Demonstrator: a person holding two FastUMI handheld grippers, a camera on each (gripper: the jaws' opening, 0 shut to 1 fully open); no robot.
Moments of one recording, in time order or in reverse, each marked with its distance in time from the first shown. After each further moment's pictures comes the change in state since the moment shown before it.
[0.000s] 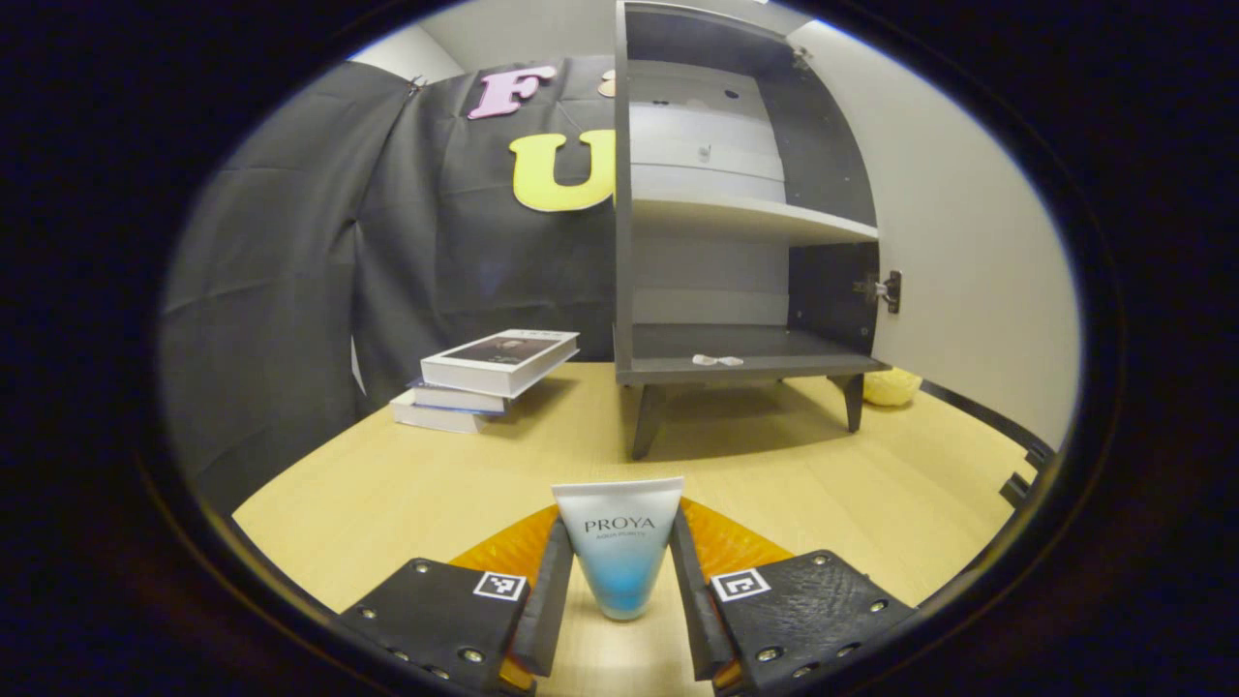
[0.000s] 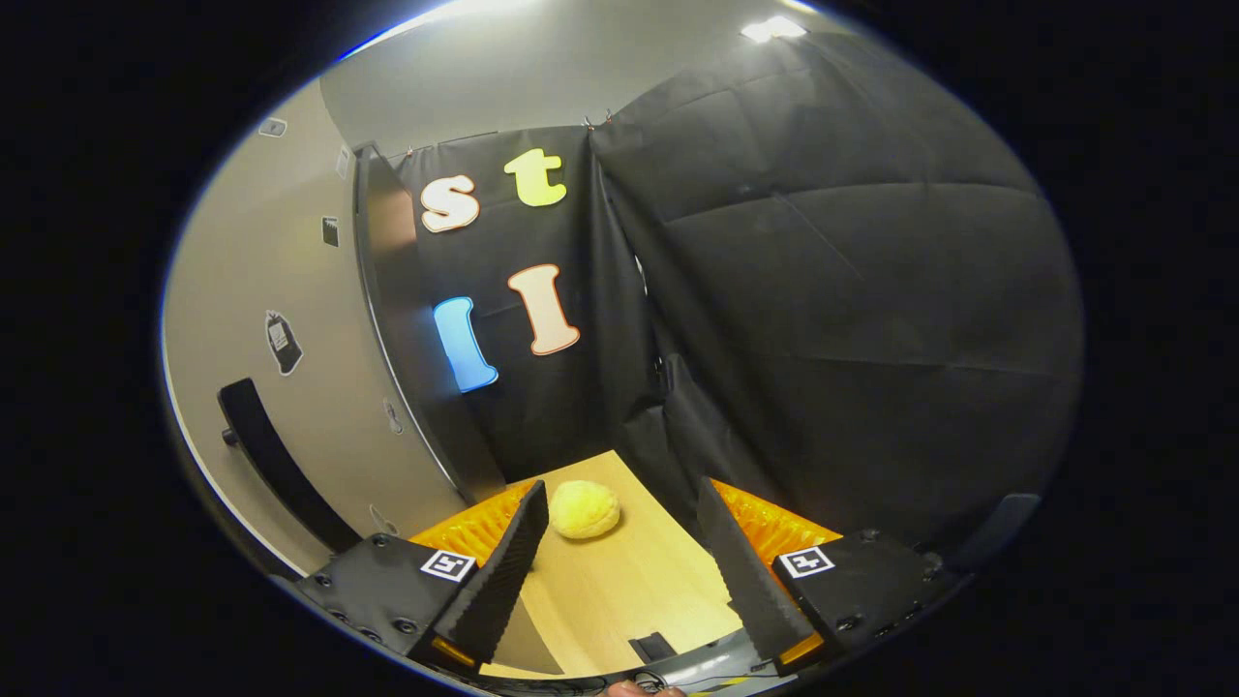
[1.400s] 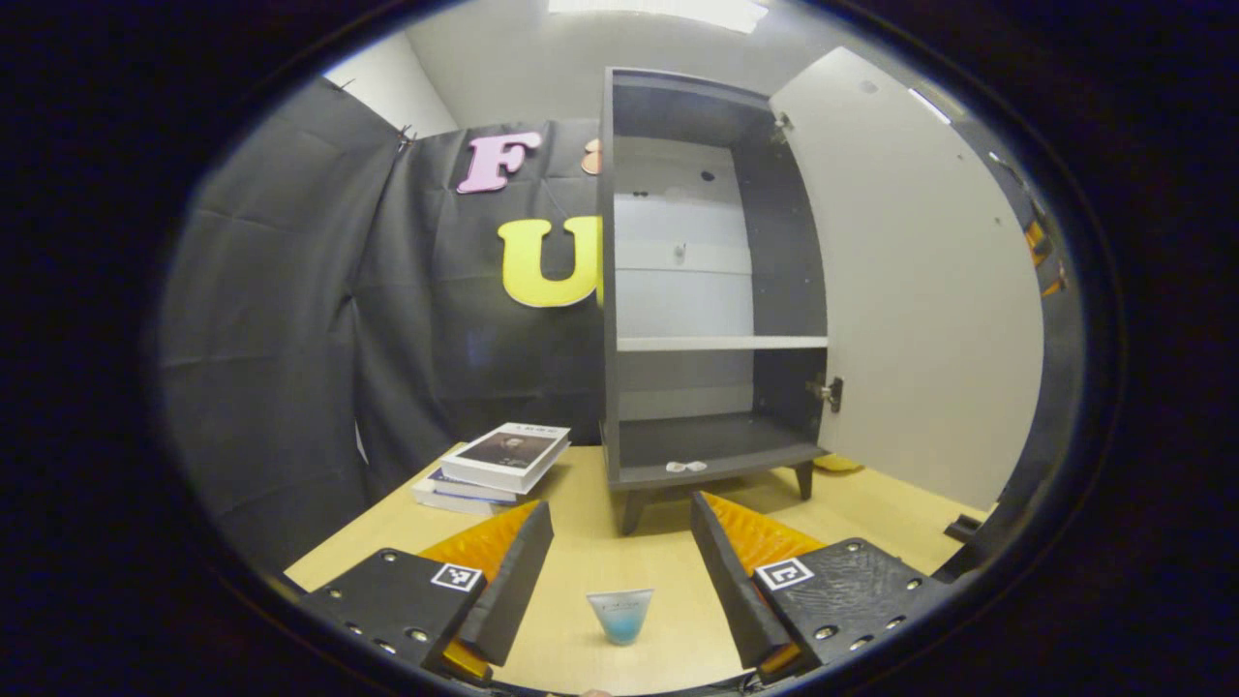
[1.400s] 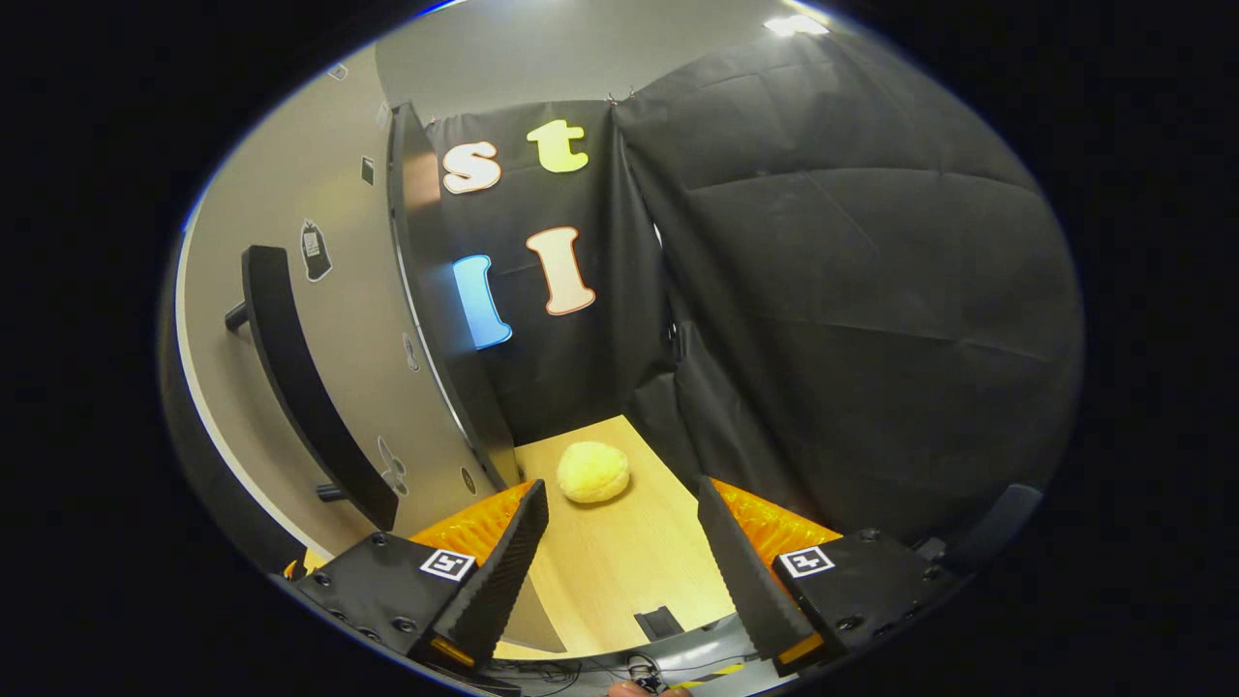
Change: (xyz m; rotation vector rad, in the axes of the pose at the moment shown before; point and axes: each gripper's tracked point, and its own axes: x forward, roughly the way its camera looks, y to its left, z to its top) left arm -0.111 -0.003 0.141 0.005 -0.233 -0.084; right arm 0.000 0.019 -0.052 -0.022 0.067 0.018
